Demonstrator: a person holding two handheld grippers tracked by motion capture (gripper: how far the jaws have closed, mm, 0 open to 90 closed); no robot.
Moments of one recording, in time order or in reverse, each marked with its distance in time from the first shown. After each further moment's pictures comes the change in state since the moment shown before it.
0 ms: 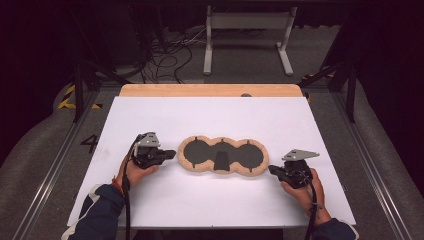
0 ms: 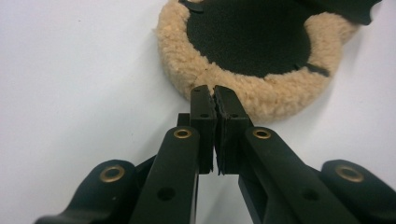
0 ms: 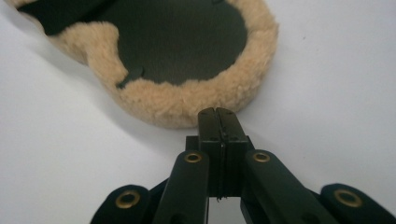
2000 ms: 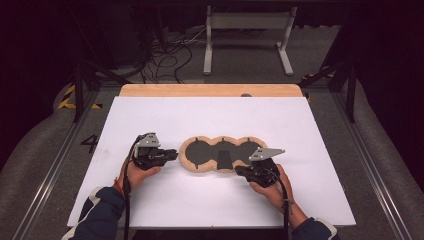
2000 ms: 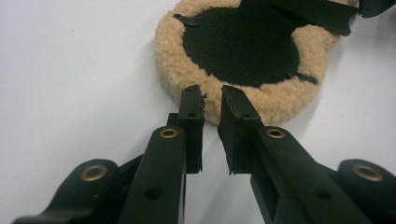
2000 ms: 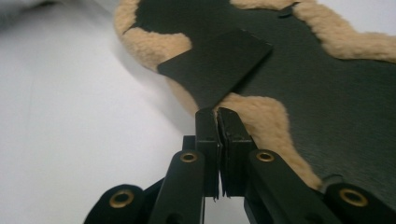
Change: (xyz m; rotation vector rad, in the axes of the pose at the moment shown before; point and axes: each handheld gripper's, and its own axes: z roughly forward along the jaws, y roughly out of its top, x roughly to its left) left arm -0.010 -0.001 -0.003 -0.039 0.000 -0.020; right arm 0.064 0.037 0.045 -0.034 0.220 -0.113
